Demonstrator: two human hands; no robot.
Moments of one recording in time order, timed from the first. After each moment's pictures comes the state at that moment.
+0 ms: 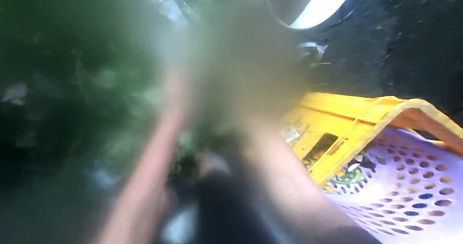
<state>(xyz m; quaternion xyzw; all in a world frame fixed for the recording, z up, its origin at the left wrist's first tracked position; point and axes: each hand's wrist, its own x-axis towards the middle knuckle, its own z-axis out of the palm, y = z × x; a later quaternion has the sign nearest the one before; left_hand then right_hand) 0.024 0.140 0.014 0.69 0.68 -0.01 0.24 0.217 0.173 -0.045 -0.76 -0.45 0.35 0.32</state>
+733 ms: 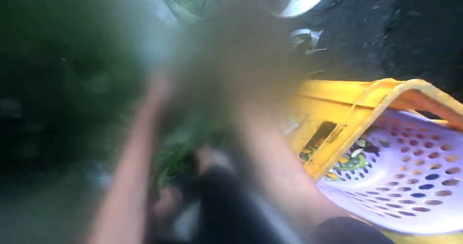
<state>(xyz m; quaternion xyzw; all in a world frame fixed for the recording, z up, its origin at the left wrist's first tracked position) -0.030 0.155 0.008 0.59 0.63 0.02 0.50 0.220 0.177 -0.040 -0.61 -0.21 0.58 0.49</state>
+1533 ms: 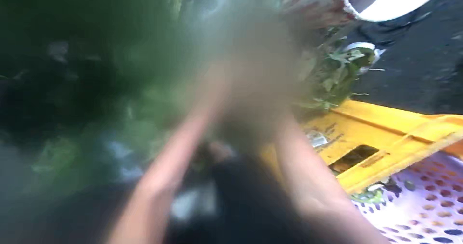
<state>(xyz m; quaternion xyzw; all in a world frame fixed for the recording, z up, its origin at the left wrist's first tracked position) 0.021 0.111 -0.007 0.67 0.63 0.09 0.38 0.169 0.144 -0.028 -0.63 -0.66 0.30 0.27</state>
